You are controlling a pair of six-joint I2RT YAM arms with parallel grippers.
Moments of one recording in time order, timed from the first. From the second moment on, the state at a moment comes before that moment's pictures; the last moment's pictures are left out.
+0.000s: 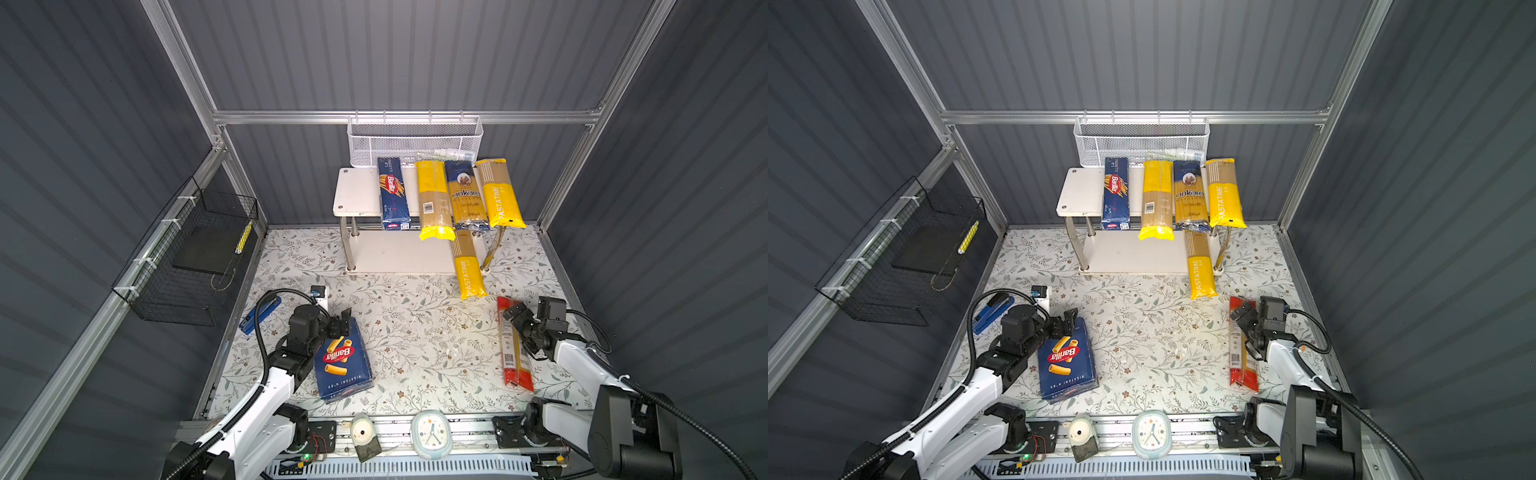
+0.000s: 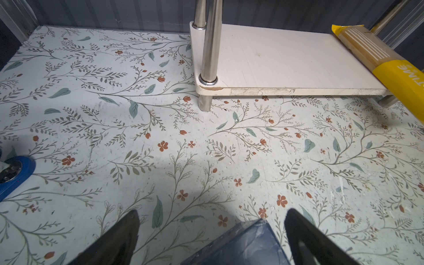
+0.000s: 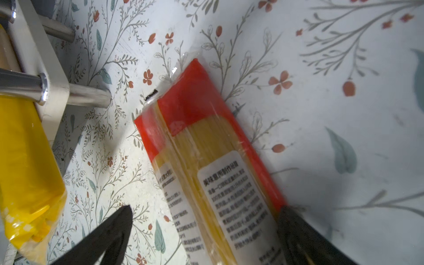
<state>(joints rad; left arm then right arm) -0.33 0.89 0.37 0.02 -0.03 -0.16 -0.15 1.15 0.42 -0.15 -0.12 0.78</state>
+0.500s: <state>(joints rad) -0.33 0.91 0.37 0.02 -0.03 -0.16 0.03 1.10 0.37 -0.08 -0.20 0.90</state>
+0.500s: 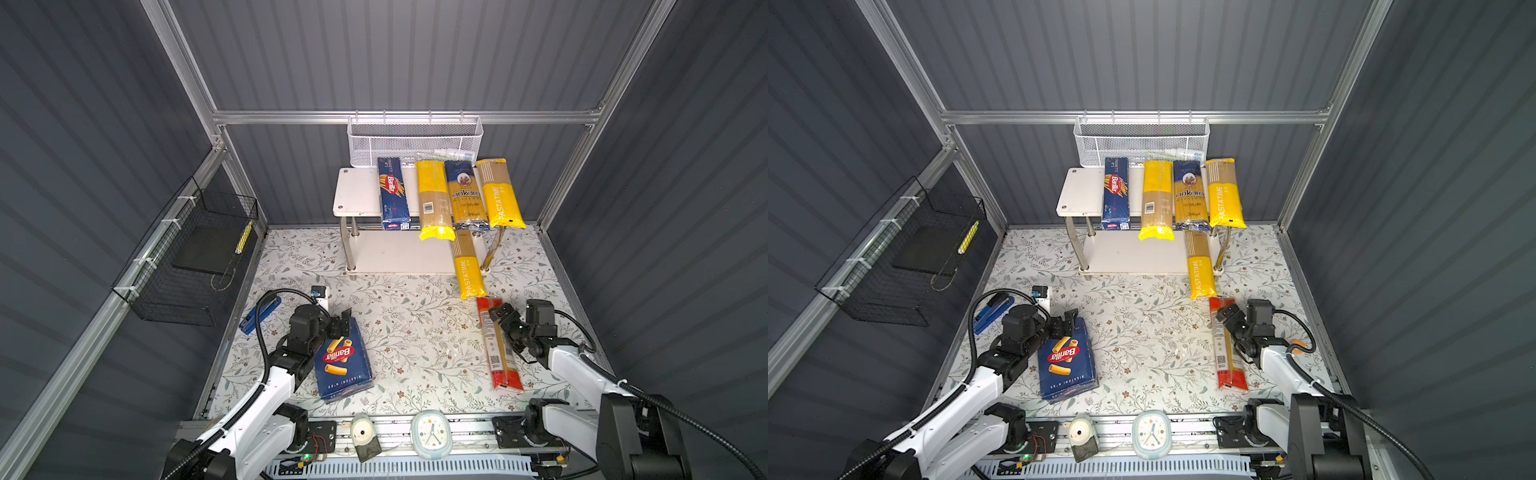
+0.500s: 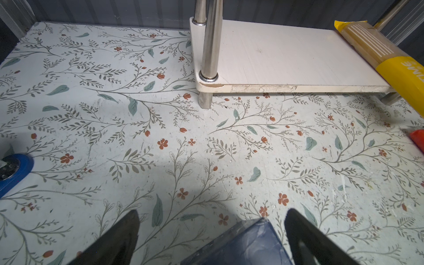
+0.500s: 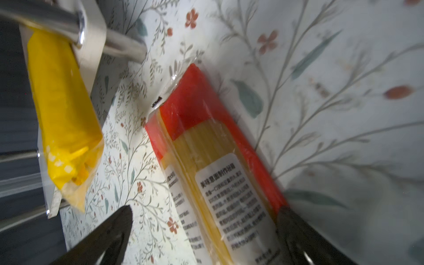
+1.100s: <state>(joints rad) -0.33 0.91 0.37 0.02 -0.03 -0.16 0.20 1.01 0.34 -0.23 -0.13 0.93</state>
